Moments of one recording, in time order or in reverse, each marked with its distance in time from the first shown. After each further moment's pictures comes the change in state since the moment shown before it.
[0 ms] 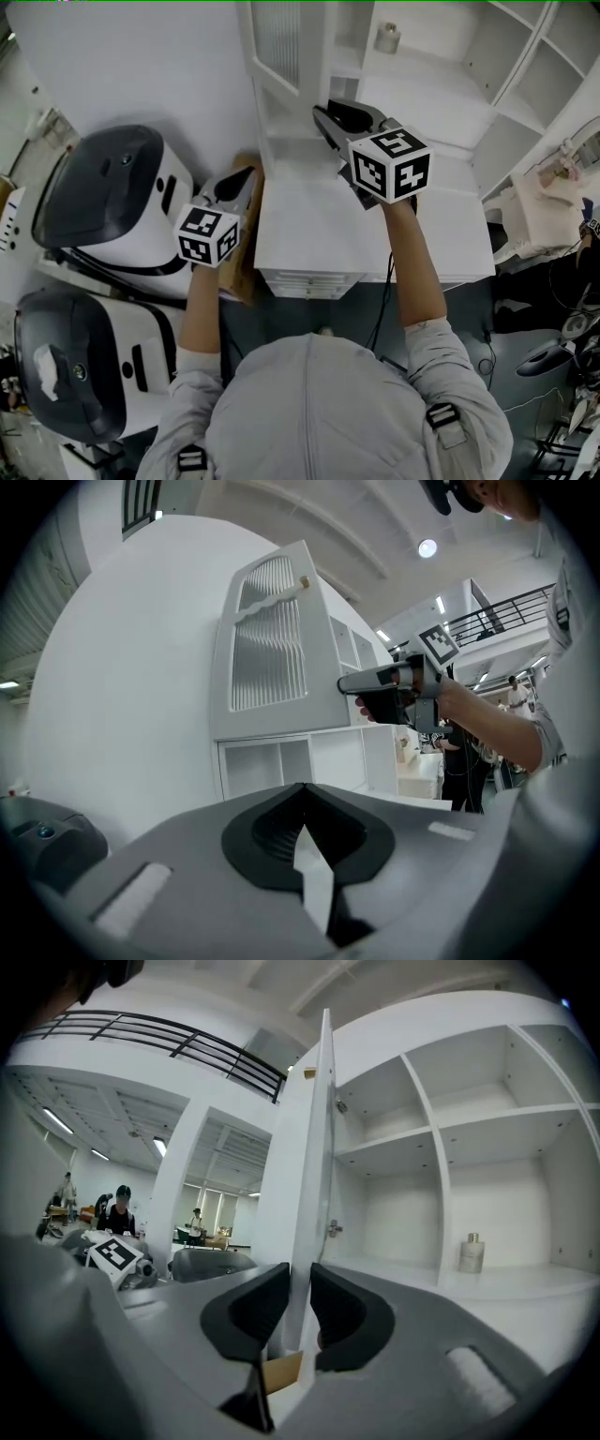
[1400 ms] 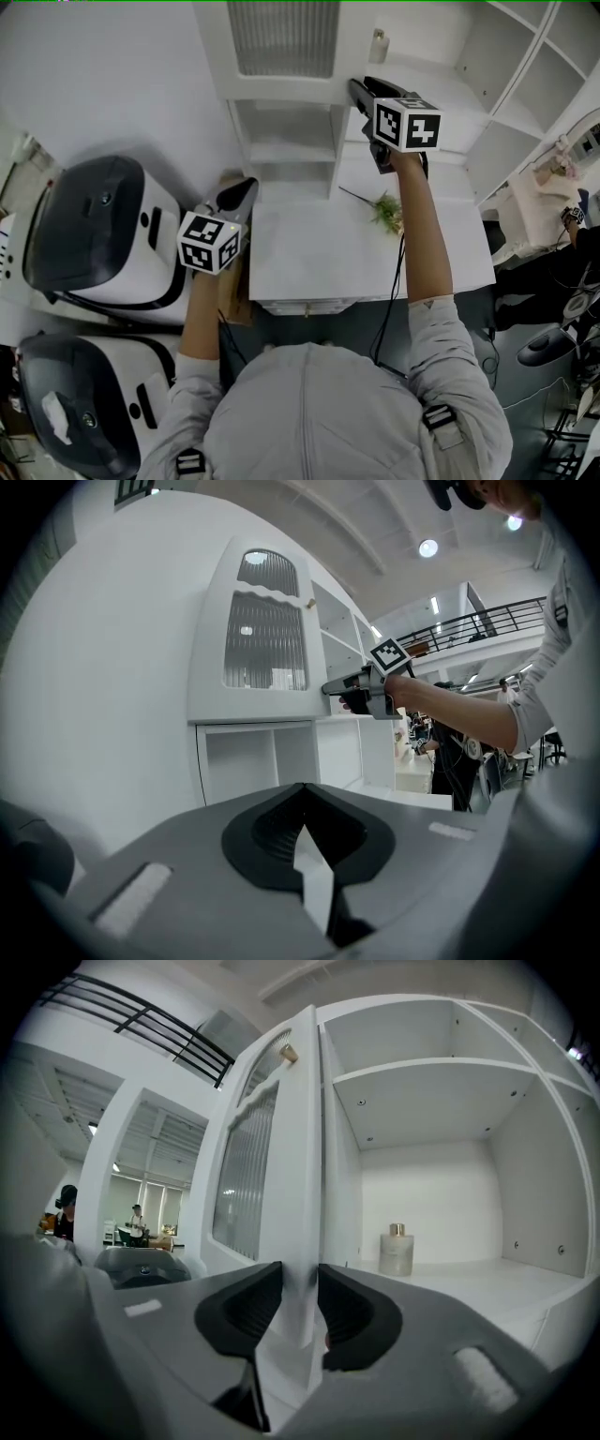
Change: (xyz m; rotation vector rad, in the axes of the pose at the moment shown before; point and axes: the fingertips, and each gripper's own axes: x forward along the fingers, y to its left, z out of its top) left arm 0.088 0.029 -0.015 0.000 0.042 -0.093; right arm 0.043 -0.203 -0.018 0.098 0.037 -0.315
